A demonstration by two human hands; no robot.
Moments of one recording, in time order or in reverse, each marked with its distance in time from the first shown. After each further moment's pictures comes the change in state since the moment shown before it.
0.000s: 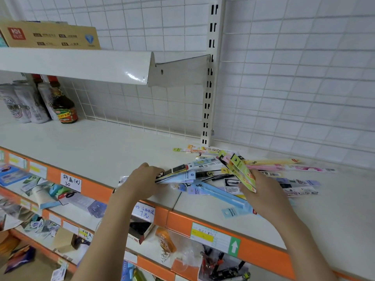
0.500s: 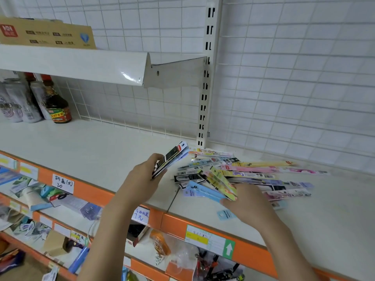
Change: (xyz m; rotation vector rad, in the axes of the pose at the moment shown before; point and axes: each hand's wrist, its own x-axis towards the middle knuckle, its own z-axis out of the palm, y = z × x) left_hand -0.015 0.022 -0.006 -0.371 0.307 0.020; right_hand -0.004 -0.021 0.008 -0.068 -0.244 0.079
